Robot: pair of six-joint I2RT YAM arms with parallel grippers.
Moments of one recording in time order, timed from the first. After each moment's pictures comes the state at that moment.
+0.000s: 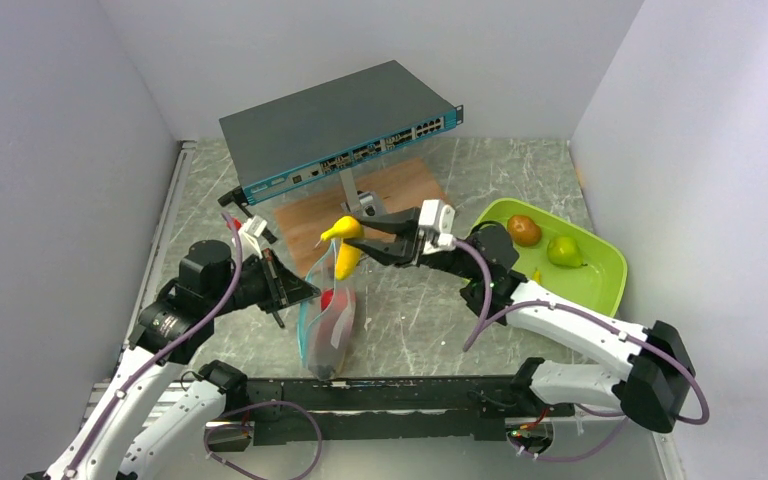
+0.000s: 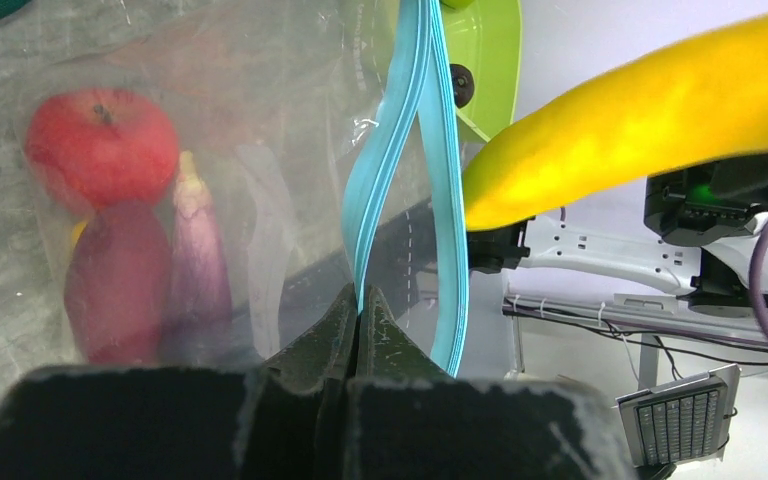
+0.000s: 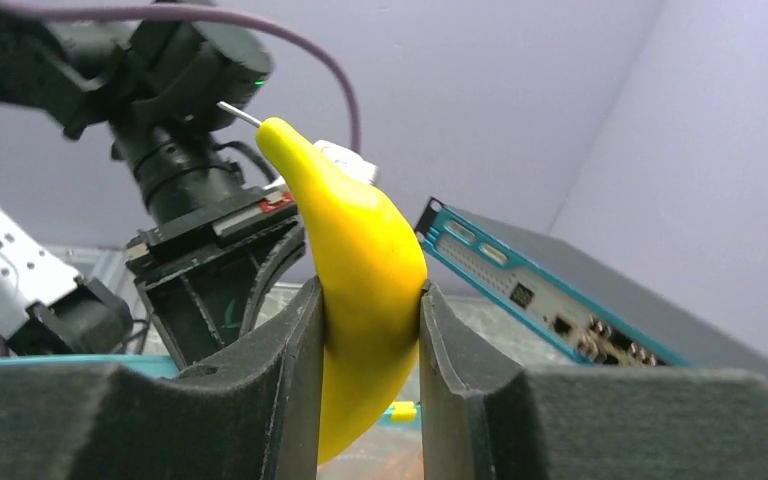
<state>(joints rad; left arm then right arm) -0.45 0.62 0.82 -0.66 0.47 -0.86 0.87 1.12 0.80 0.76 -0.49 -0.04</state>
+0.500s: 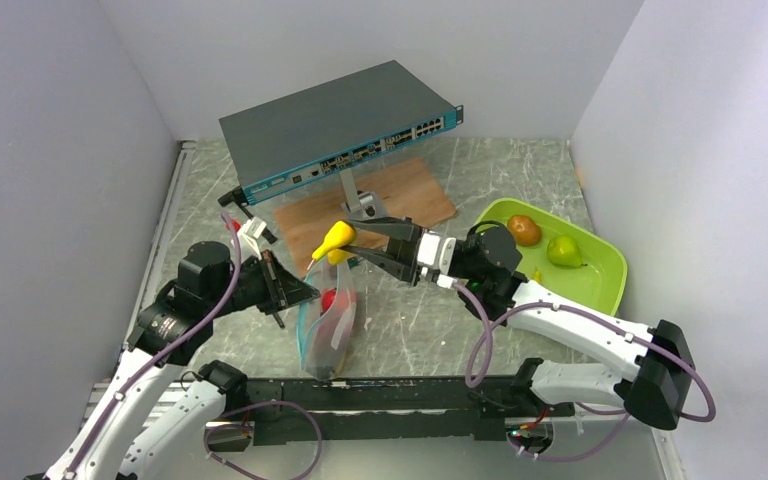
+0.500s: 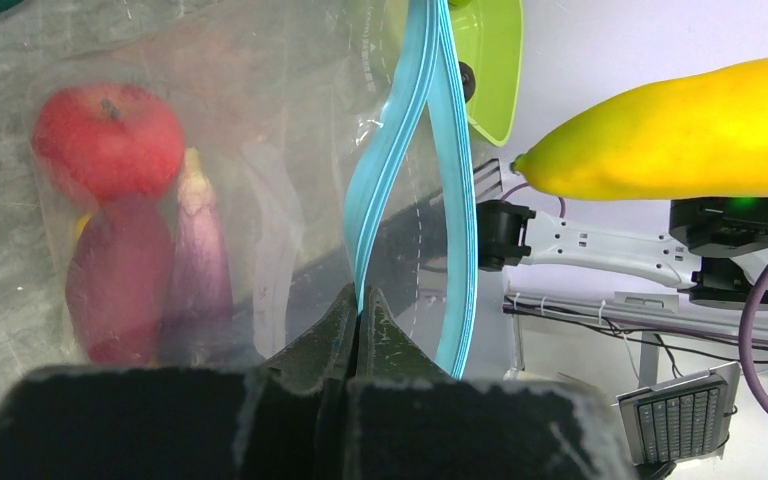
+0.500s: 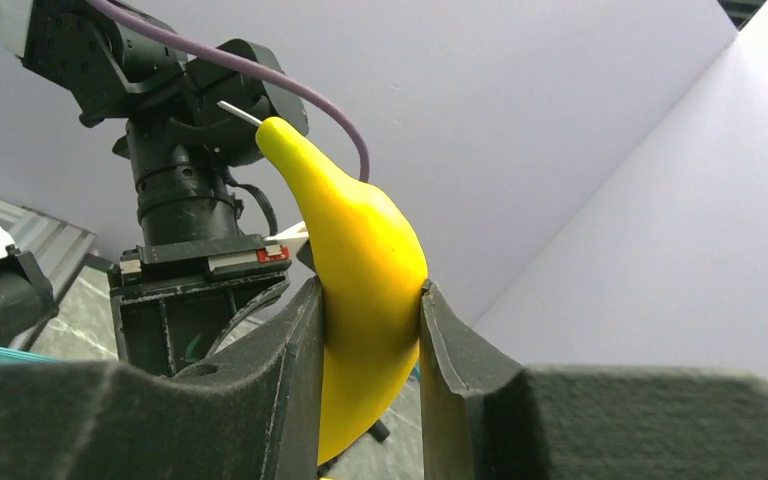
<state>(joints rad) -0.45 0.61 0.82 -0.67 0.47 -0.86 0.94 1.14 0.86 0.80 -0.60 -0.39</state>
